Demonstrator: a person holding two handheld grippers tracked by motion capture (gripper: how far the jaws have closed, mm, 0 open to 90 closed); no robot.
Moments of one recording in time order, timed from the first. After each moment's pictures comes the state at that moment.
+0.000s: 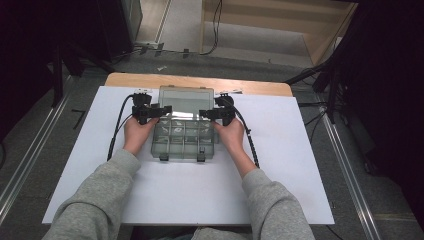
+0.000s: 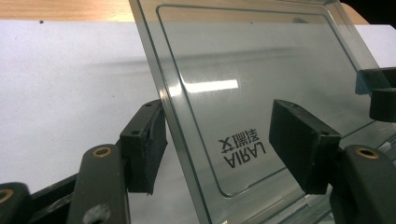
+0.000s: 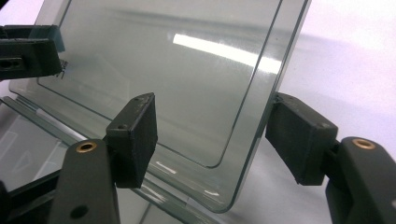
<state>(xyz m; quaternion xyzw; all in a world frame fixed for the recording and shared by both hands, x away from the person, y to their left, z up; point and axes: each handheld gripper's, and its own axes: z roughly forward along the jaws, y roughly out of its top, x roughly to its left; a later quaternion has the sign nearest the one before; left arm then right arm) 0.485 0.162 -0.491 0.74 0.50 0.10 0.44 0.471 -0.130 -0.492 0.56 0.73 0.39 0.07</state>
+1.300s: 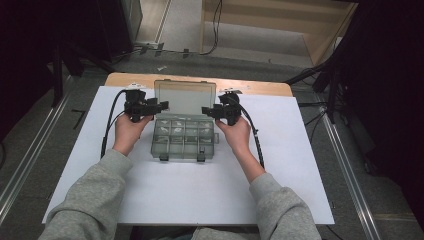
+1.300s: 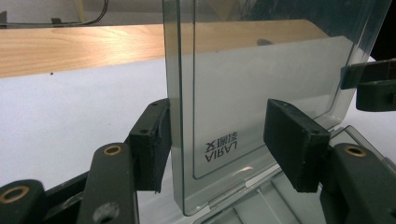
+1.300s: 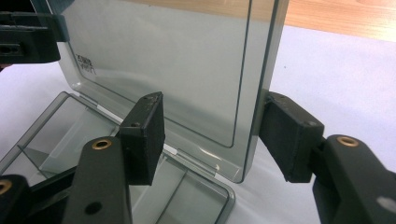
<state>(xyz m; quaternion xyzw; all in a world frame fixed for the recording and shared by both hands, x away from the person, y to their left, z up) 0.462 0.170 -0.451 0.75 0.46 0.12 0.47 0.448 -0.141 -0.459 0.52 0.74 0.42 0.08</state>
